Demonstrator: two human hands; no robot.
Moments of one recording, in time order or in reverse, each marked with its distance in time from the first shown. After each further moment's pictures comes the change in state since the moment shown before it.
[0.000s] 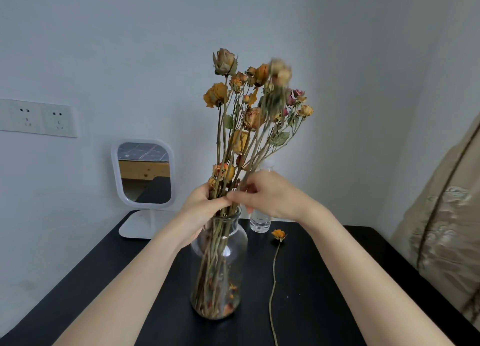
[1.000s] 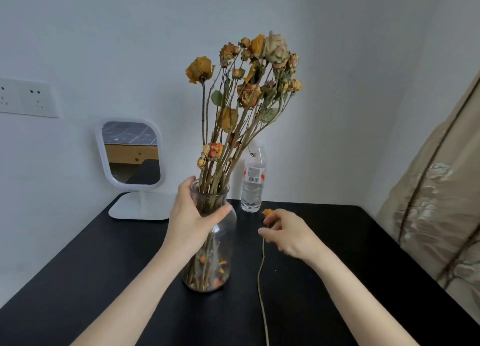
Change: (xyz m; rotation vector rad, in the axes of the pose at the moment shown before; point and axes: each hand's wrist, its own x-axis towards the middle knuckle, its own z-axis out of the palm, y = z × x) left_hand -0.054 -0.029 0.016 0.343 0.231 0.116; right_hand -0.063 0.086 0.063 0.247 0.045 0.486
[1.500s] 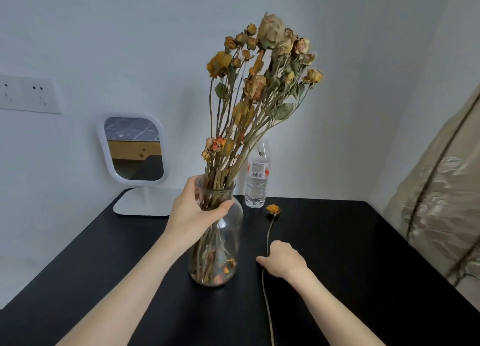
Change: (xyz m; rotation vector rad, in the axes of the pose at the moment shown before) left_hand 0.015 -0.015 0.000 0.025 -0.015 0.027; right_hand 0.022 0.042 0.061 -0.377 -0.130 0.301
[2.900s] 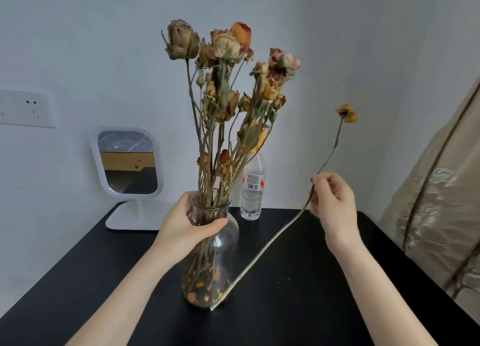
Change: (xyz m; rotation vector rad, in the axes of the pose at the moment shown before) left_hand 0.002 0.002 -0.008 -0.054 -0.101 -0.048; right_hand -0.056 -0.003 -0.118 1.119 0.681 -0.401
